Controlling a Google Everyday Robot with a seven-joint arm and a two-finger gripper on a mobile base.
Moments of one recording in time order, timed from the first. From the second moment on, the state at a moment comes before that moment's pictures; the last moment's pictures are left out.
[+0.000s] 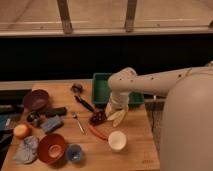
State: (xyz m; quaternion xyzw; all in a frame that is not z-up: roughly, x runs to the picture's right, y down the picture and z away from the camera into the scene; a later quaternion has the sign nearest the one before) arm 0.062 0.133 0.803 -0.28 0.18 0.58 0.74
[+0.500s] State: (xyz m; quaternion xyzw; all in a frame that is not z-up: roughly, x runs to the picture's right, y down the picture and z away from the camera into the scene) arm 0.069 0.151 0.845 -0.28 0.20 0.57 0.75
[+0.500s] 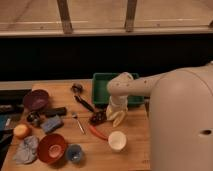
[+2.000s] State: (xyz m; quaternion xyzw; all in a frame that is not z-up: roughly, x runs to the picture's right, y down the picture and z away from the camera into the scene) arm 0.103 0.144 0.798 -0.30 0.17 0.56 0.75
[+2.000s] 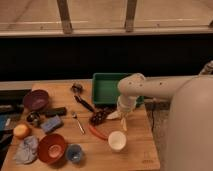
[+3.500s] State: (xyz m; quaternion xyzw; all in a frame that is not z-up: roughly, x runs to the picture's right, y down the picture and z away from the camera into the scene) arm 0.118 -0.026 0.871 -0.23 0.12 0.66 0.70
